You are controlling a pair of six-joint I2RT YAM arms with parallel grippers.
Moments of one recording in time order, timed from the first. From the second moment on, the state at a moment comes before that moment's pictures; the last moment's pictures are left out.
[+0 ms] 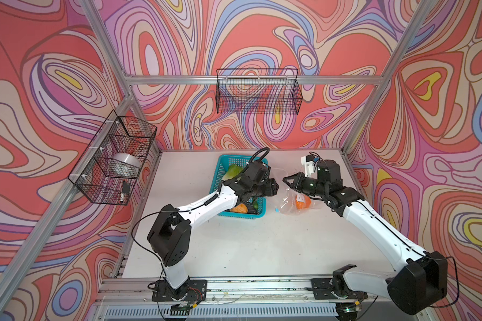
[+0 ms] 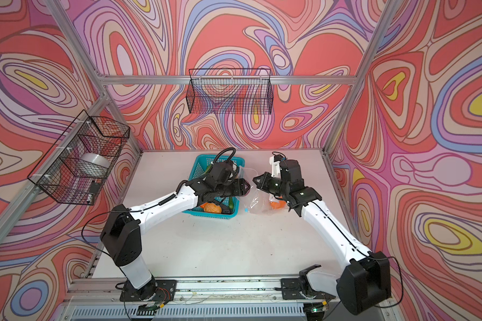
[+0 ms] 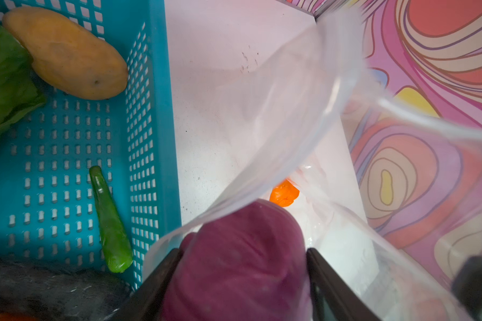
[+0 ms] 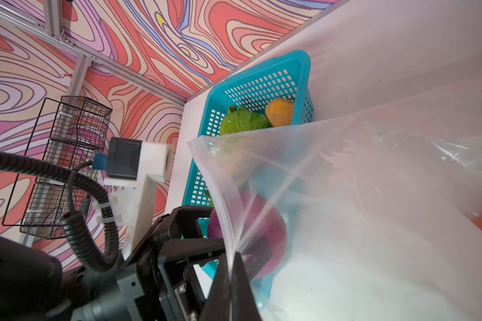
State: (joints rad) left arm -0.76 1.76 1.41 -0.35 0.08 -0.75; right arm 0.32 1.25 1.04 -0.30 -0.42 0.73
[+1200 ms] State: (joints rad) left arm -0.70 1.42 1.29 -0.53 -0.12 -0.61; right arm 0.32 1.29 1.04 -0.30 -0.42 0.73
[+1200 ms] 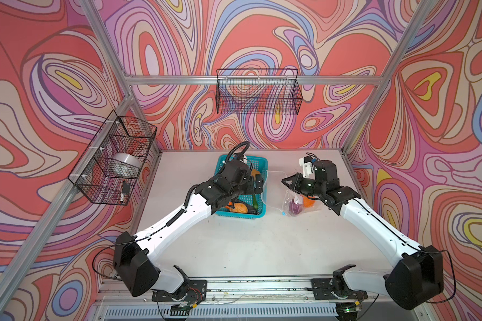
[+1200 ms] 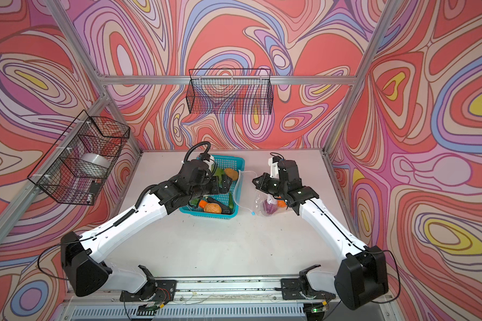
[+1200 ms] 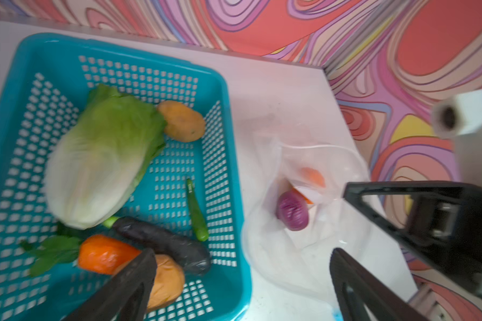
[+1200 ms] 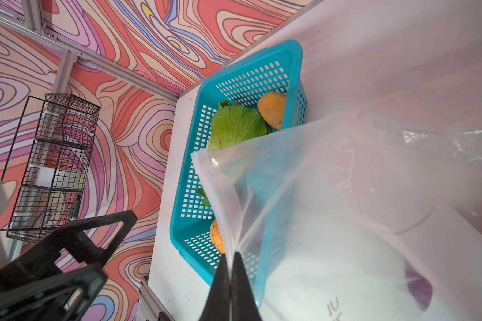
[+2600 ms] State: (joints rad) left arm -0.64 1.74 1.20 -0.66 -0.03 -0.56; right arm 0.32 1.29 1.04 -0.29 -0.40 0.73
